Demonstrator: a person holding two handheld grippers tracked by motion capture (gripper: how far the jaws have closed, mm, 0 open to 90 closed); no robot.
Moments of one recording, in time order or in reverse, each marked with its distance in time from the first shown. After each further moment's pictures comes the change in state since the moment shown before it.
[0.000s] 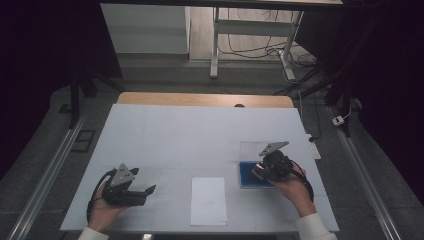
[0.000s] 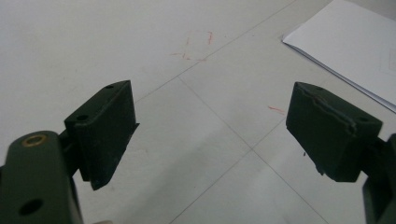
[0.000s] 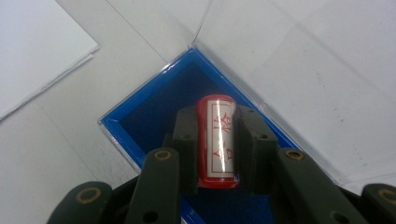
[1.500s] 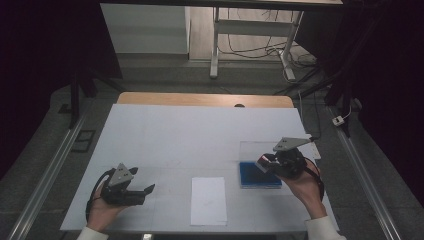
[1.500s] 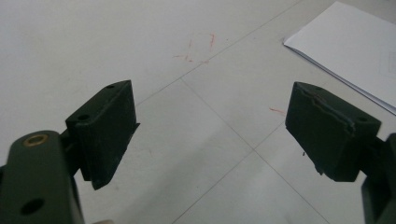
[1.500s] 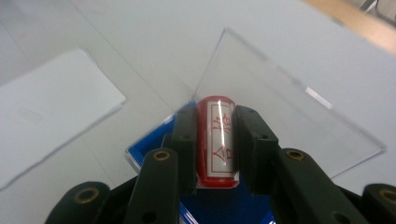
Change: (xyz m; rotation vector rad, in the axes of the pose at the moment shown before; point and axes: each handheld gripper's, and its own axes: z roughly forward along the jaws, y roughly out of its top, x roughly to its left) left arm 0.002 0.000 -0.003 -0.007 0.000 -0.004; right arm -0.002 0.004 -0.054 -0.215 0.003 0.001
